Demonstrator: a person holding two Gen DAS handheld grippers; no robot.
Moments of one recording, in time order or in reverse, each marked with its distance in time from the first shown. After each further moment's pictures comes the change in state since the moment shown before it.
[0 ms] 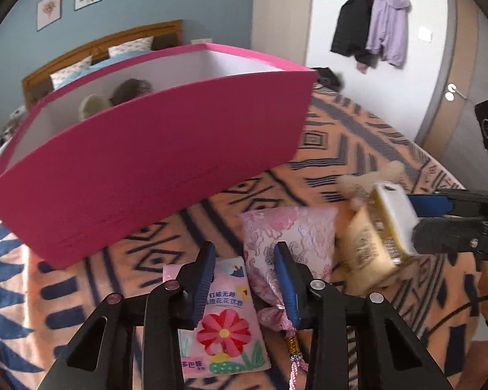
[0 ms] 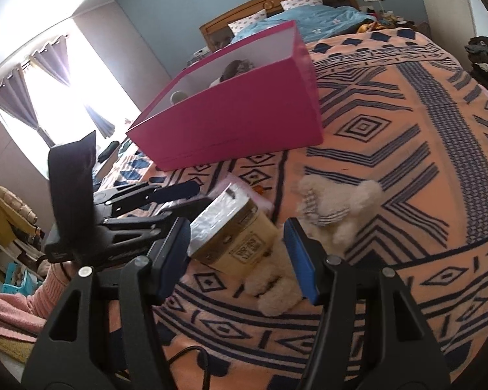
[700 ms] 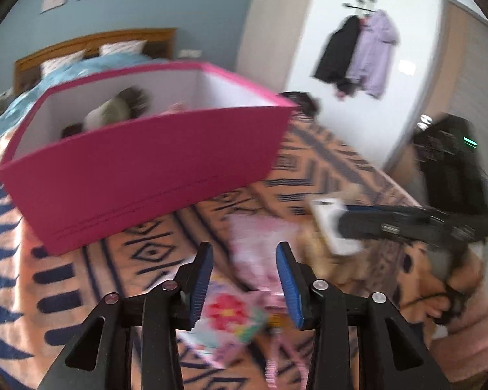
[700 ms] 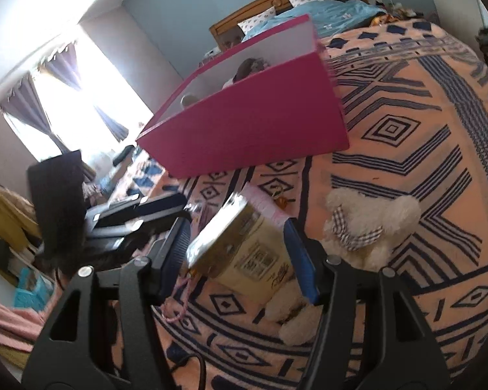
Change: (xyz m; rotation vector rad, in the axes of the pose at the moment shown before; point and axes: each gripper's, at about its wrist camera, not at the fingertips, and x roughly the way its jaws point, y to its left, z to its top) left arm -0.036 0.011 -0.005 -0.037 -0.087 -0.196; right arm 0.020 -0.009 0.013 0.058 -0.003 0.088
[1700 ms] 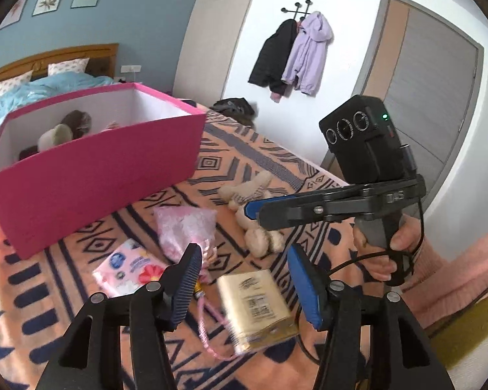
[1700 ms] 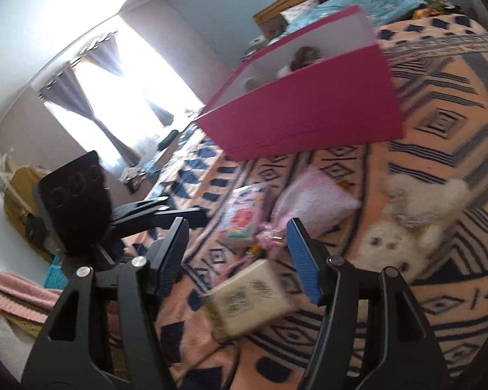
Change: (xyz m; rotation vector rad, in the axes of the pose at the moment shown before) left arm -0.042 -0.032 -0.019 0.103 -0.033 -0.226; right arm -0.018 0.017 -0.013 -0.052 0.045 0.142
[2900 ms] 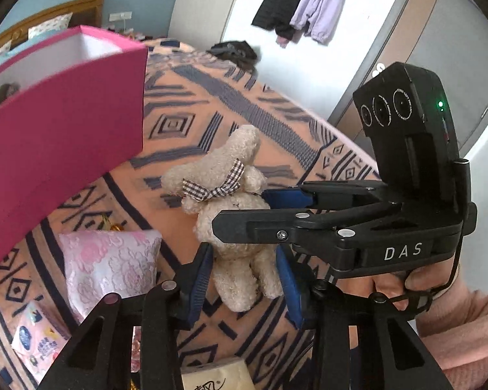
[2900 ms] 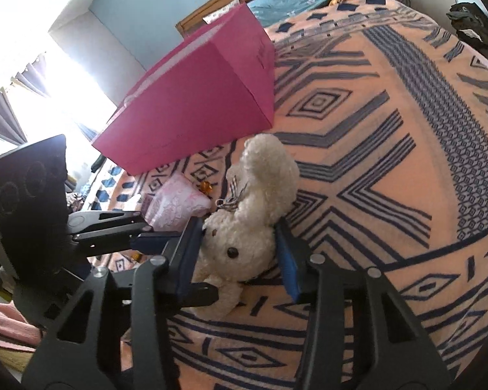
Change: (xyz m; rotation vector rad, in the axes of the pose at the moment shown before) left arm 0.113 -0.017 0.026 -0.043 0.254 0.008; right arm -0.019 -0.061 0.001 0.113 -0.028 -0.247
